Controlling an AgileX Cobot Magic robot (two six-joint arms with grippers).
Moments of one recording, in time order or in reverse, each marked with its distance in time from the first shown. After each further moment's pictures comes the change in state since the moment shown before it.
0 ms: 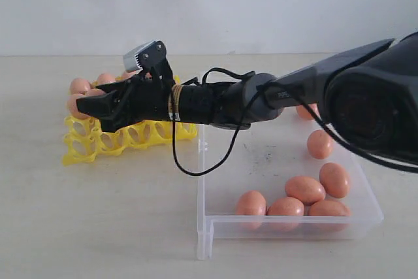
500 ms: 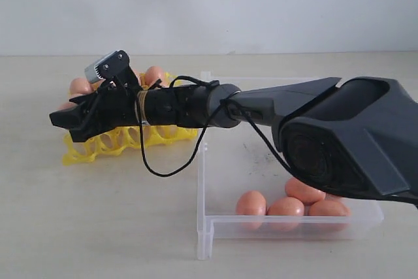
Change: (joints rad) left arm 0.000 0.000 0.000 0.000 0.000 0.000; right arm 0.062 0.183 -0.354 -0.198 0.151 0.219
